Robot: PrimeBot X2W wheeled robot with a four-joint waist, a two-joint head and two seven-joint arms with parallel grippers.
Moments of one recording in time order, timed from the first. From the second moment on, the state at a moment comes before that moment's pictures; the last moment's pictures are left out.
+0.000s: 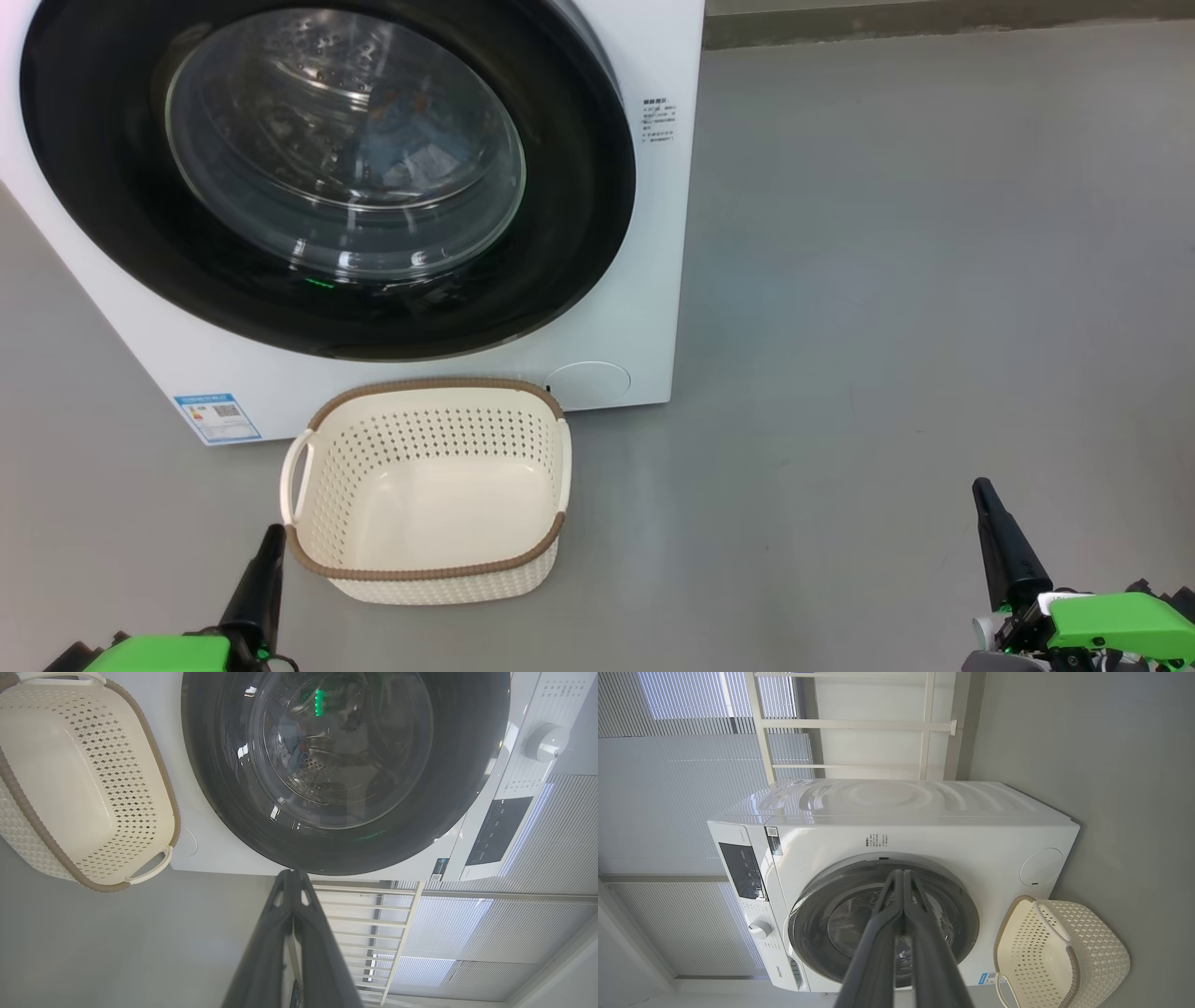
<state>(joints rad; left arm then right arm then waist) -0.07 0.03 0.08 0.26 -1.60 -0.12 0.11 -0.07 -0.04 -0.14 0.27 1.60 0.13 0.10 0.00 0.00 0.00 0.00</state>
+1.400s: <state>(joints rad) -0.07 0.03 0.08 0.26 -1.60 -0.12 0.11 -0.07 -0.04 -0.14 0.27 1.60 0.13 0.10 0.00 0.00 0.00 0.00</state>
